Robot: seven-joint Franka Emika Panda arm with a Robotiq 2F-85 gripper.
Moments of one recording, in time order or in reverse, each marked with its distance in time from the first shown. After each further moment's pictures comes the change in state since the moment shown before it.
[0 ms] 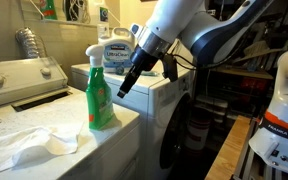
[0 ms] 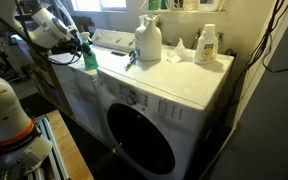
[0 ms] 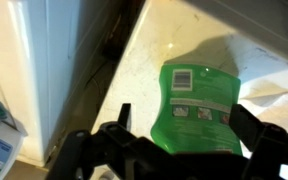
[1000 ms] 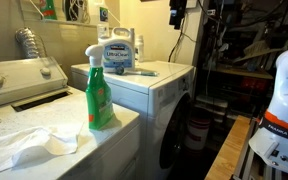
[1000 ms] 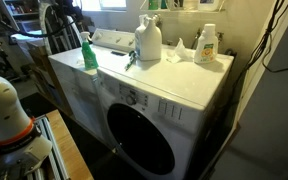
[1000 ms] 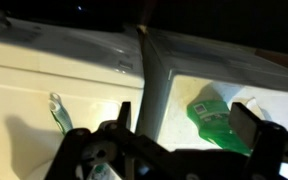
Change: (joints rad) arm 0.035 -0.416 -0.322 0.295 0.836 -1.103 -0.706
